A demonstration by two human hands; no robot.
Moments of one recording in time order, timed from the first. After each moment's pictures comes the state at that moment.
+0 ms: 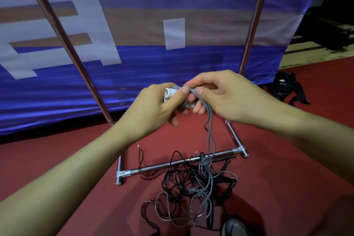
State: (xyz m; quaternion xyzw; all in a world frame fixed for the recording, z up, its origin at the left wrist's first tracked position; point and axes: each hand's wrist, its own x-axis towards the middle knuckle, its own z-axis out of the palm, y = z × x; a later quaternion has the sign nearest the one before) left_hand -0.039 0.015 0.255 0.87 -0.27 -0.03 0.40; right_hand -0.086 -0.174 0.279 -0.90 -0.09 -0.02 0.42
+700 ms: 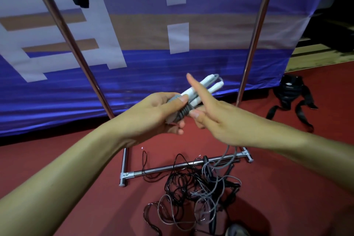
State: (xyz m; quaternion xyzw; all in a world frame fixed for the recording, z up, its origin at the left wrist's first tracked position) left_hand -0.044 0.019 0.263 0.70 -0.20 -0.30 0.62; right_hand -0.085 -0.179 0.245 -0.92 -0.21 0.02 0.32
